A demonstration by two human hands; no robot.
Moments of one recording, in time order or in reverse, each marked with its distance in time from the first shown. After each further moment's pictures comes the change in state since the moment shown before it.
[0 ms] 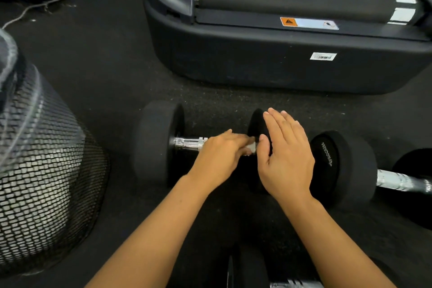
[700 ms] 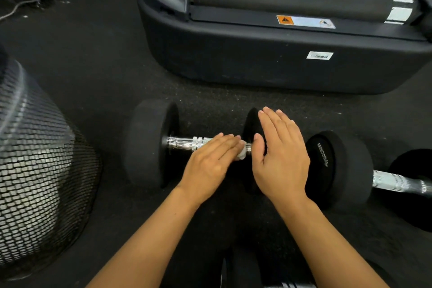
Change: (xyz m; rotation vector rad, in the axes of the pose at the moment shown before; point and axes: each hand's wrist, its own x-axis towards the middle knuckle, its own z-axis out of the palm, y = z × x) left_hand -0.023 -0.019 0.027 0.184 0.318 0.269; right_hand 0.001 0.001 0.001 0.001 -0.004 -0.001
